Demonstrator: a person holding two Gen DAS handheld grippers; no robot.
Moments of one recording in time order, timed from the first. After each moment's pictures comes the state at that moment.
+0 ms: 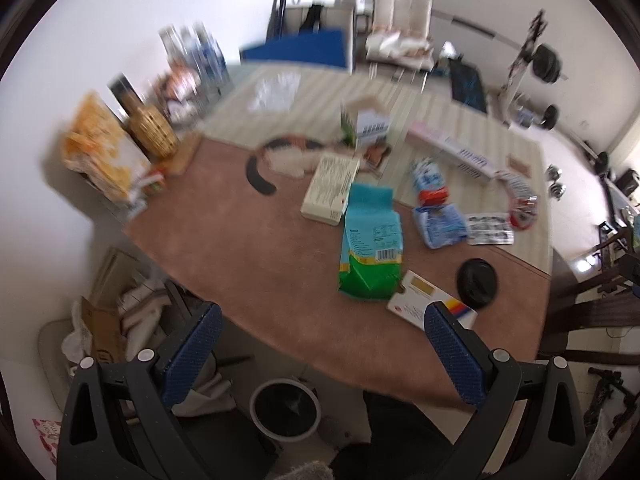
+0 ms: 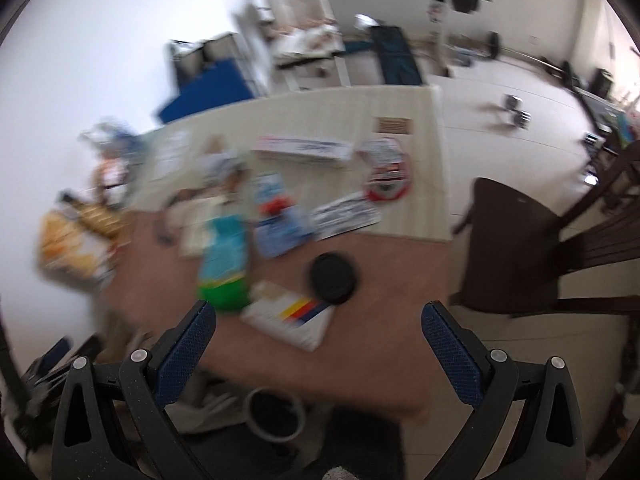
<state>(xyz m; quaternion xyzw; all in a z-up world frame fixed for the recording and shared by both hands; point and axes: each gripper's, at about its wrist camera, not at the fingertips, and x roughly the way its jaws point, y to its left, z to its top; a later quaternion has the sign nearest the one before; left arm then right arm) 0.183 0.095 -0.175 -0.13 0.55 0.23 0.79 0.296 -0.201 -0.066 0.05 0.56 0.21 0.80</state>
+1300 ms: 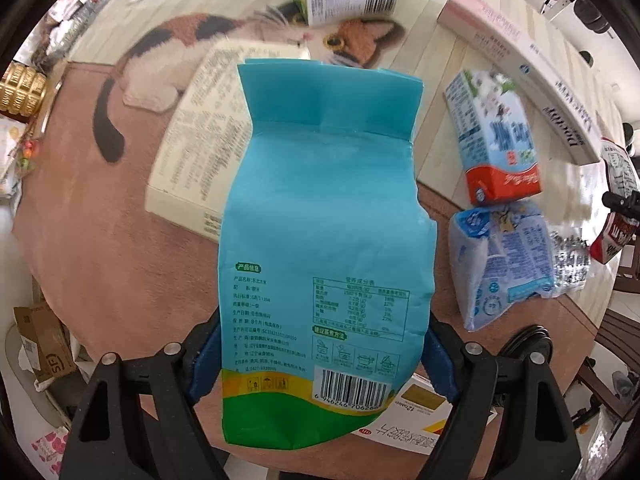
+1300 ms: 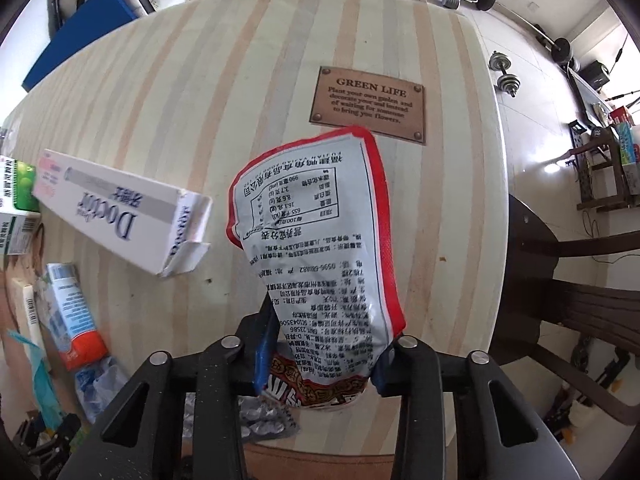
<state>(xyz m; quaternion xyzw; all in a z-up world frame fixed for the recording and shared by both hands) 0.349 0.133 -0.298 -0.18 0.69 0.21 0.67 0.580 -0.107 -0.302 -0.05 0.67 0.14 0.73</state>
